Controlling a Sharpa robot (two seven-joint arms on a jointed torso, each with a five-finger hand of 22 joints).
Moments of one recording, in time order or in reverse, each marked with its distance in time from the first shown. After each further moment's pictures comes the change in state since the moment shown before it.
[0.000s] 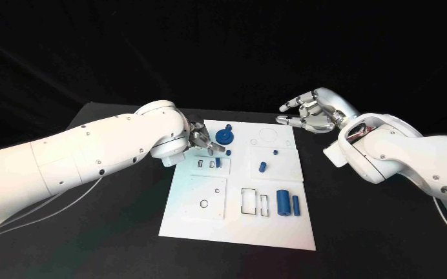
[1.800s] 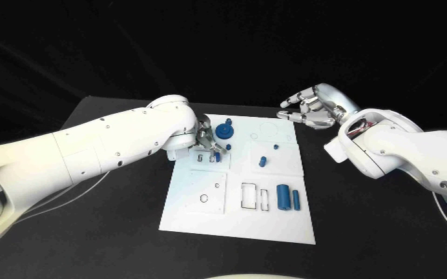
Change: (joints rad) left arm 0.001 0.083 -0.015 -0.093 -0.038 0.129 -0.019; left_hand 0.016 -0.003 0.058 0.000 0.000 -0.022 0.000 0.026 0.074 0.000 0.000 0.010 0.020 0.000 0.000 0.000 -0.001 0.002 0.000 0.000 0.004 0.000; right arm -0.001 0.006 -0.002 -0.009 -0.002 0.003 -0.011; right_hand -0.011 0.011 -0.010 0.004 0.008 0.000 0.000 0.004 0.001 0.000 0.000 -0.004 -0.005 0.000 0.000 -0.008 0.000 0.000 -0.004 -0.004 -0.008 0.000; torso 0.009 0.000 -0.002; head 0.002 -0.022
